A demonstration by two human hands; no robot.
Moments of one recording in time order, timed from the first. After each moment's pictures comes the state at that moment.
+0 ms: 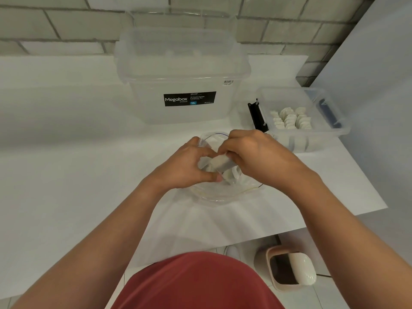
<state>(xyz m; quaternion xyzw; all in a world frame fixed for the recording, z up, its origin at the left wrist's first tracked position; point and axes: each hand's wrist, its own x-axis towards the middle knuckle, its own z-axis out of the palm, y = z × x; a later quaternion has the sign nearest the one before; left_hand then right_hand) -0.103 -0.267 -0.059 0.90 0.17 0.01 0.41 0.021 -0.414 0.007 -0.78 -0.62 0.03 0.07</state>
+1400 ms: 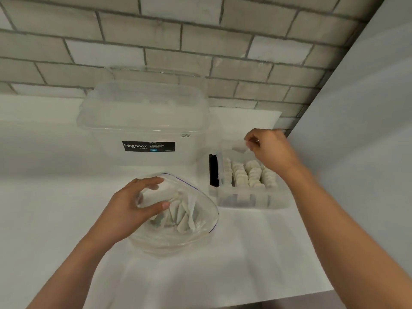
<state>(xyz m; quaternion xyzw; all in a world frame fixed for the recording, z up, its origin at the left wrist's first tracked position) -0.075 -0.302 -0.046 0.77 0.37 0.20 0.48 0.261 -0.427 0.023 -0.86 -0.48 -0.02 0.16</state>
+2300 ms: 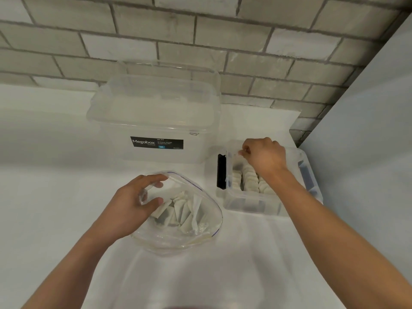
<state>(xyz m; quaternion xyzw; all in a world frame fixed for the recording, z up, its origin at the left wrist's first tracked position) -0.073 -0.299 -0.050 0.80 0.37 0.19 0.43 0.268 -0.386 -0.033 -0.88 -0.48 -0.07 0.03</state>
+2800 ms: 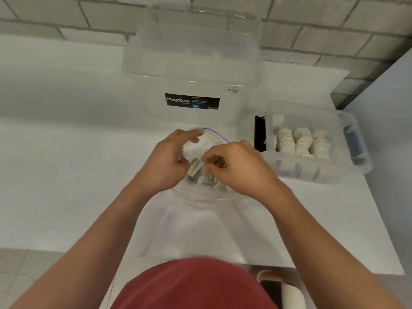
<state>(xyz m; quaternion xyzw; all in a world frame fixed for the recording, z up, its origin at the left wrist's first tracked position) -0.080 -0.292 -0.050 0.84 0.32 0.20 0.39 0.074 -0.403 -0.019 -0.75 -0.60 0.19 0.22</state>
